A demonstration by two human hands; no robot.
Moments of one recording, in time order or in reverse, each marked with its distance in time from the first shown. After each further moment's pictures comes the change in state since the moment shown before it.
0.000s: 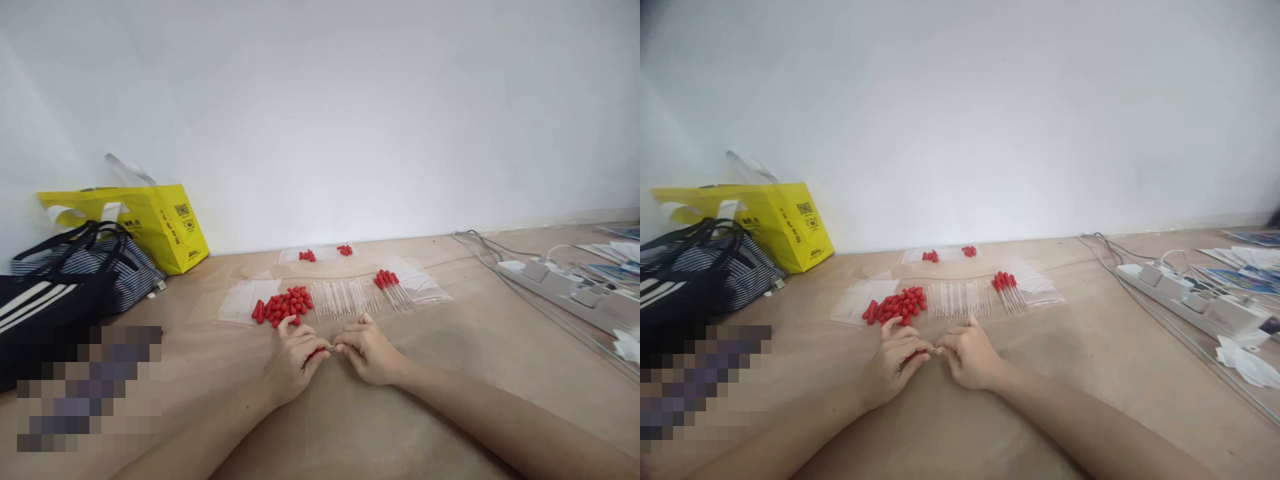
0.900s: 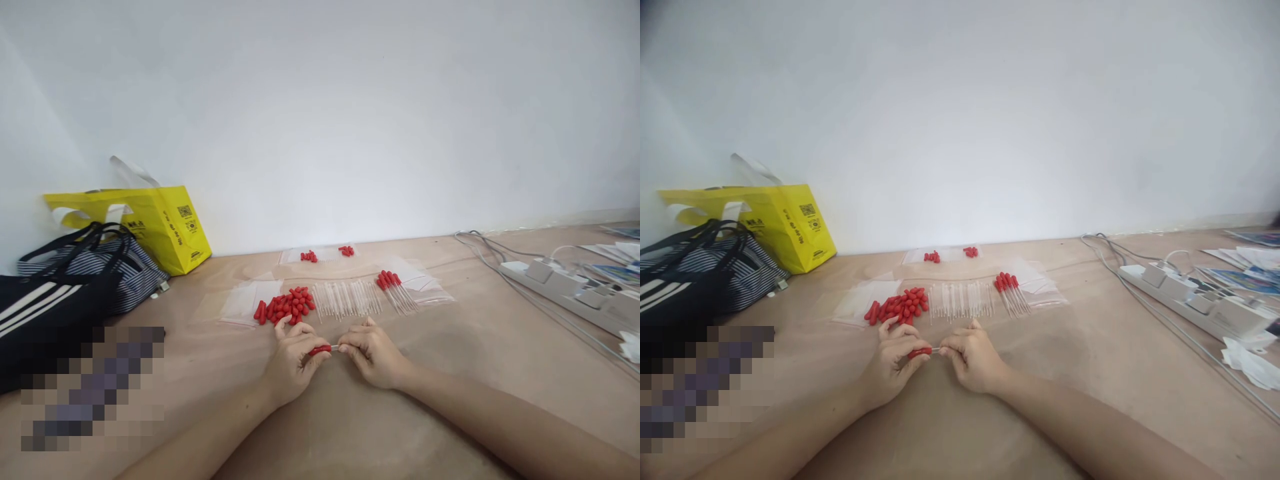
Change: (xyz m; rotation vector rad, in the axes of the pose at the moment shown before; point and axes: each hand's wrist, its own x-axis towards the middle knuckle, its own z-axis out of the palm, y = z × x) left_hand -0.001 -0.001 -0.004 -0.003 0.048 -0.031; right_hand -0.004 0.000 0.003 0.085 0.049 0.037
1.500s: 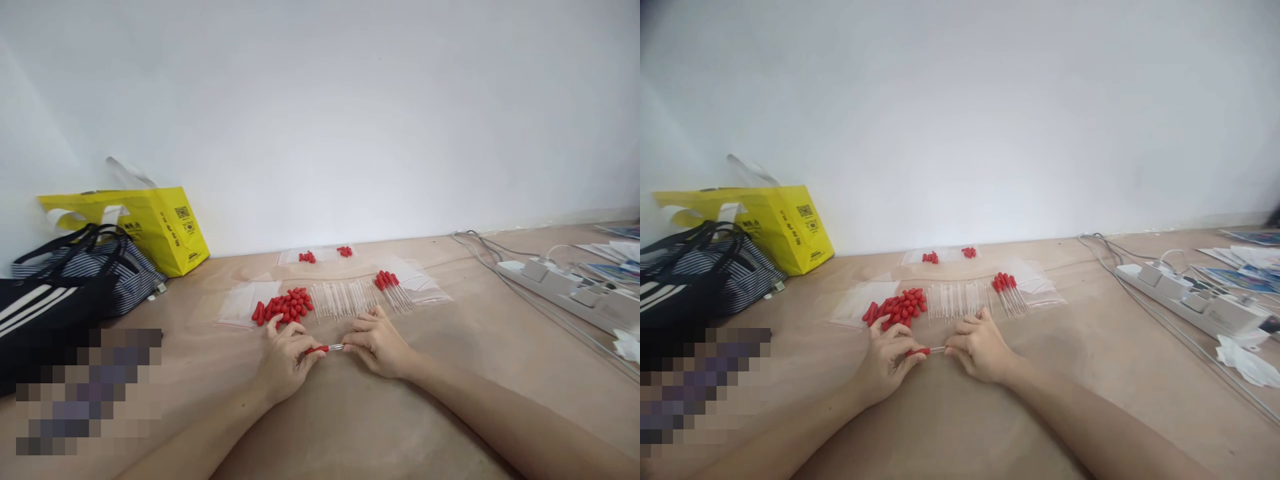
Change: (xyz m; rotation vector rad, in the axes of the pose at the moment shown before) left_hand 0.001 -0.005 -0.003 0.107 0.002 -0.015; right_hand -0.001 0.016 -0.014 -0.247 -0.003 -0.148
